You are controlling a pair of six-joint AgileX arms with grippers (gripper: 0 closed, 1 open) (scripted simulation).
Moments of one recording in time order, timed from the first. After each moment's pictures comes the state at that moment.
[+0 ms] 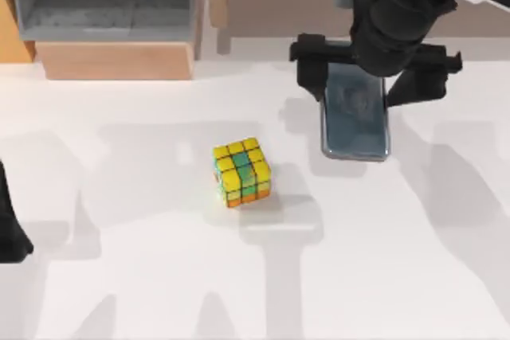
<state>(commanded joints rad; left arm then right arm) 0.00 0.00 0.00 0.00 0.00 0.00 0.51 2.04 1.78 -1.07 0.01 0.54</state>
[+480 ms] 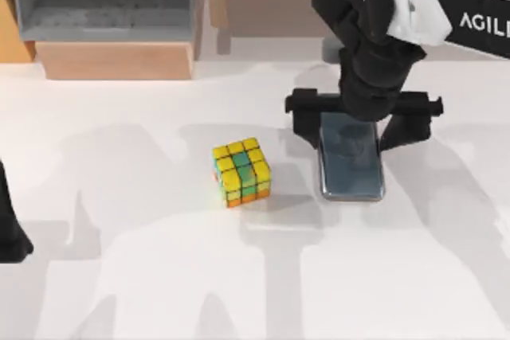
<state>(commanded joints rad) 0.00 0.00 0.00 0.00 0.00 0.00 0.51 2.16 1.69 -0.99 0.01 0.53</state>
